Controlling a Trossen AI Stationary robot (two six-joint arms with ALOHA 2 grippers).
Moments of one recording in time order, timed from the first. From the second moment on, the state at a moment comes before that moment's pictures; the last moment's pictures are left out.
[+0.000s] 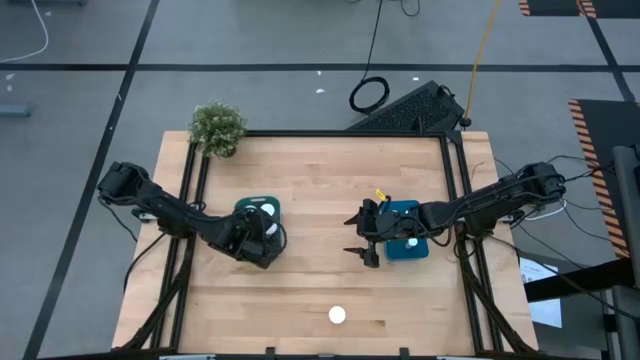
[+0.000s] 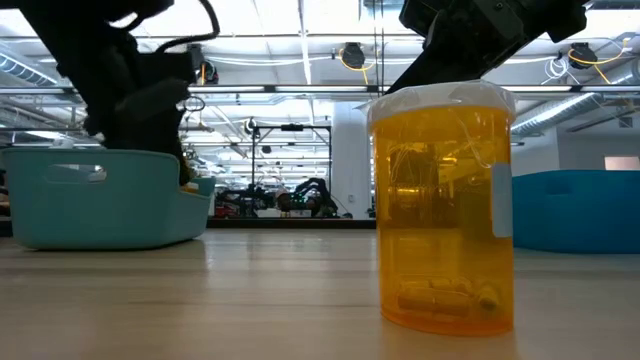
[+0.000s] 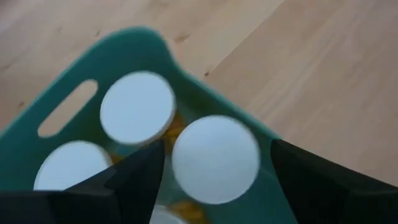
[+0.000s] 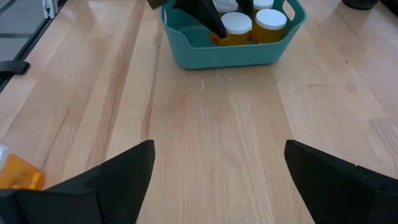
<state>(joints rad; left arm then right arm) -0.38 1.48 0.81 -0.66 -0.61 -1.05 0.21 1.40 0.73 0.08 0.18 0.15</state>
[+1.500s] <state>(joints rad) -0.54 1.47 1.14 -0.59 -0.67 -0.55 0.71 1.68 0.73 0.29 0.39 0.47</state>
